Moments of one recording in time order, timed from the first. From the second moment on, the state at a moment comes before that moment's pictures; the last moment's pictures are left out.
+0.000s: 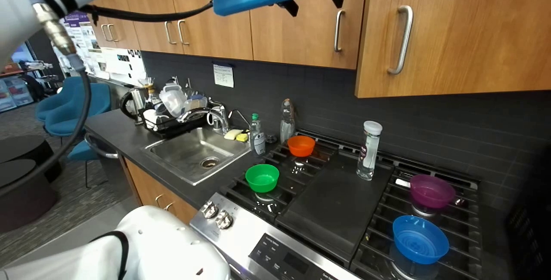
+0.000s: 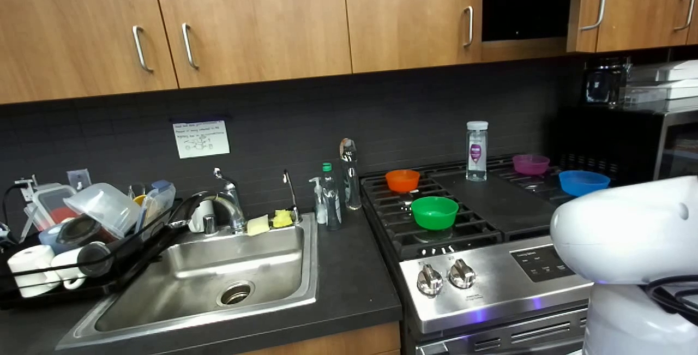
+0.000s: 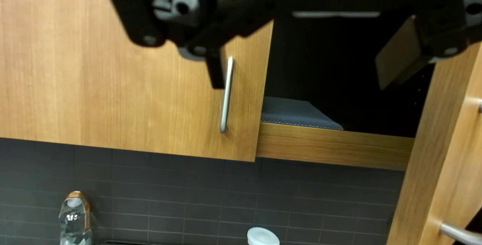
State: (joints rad) arm -0.11 -1.09 -0.17 -2.20 -0.14 2.13 -0.16
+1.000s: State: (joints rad) arm -0.10 -1.02 -0.13 -2.26 -0.32 2.21 -0.25
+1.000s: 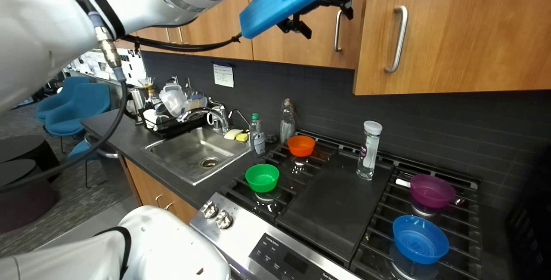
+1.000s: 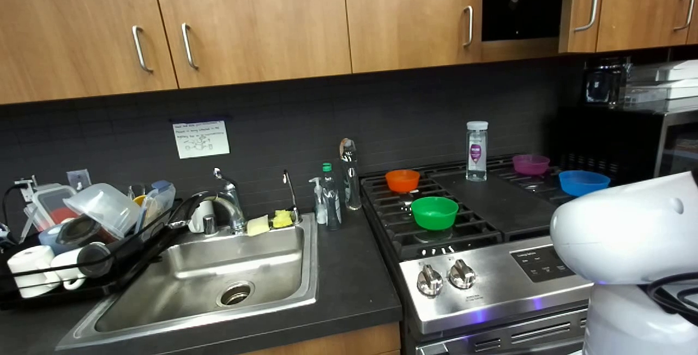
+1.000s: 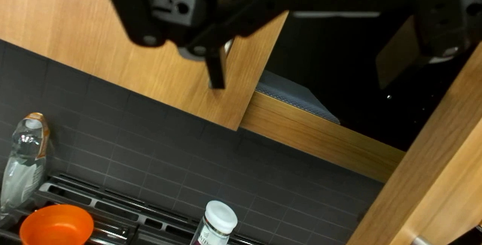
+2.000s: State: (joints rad) arm -0.09 -0.99 0.02 -2.31 -0.40 2.28 -0.25
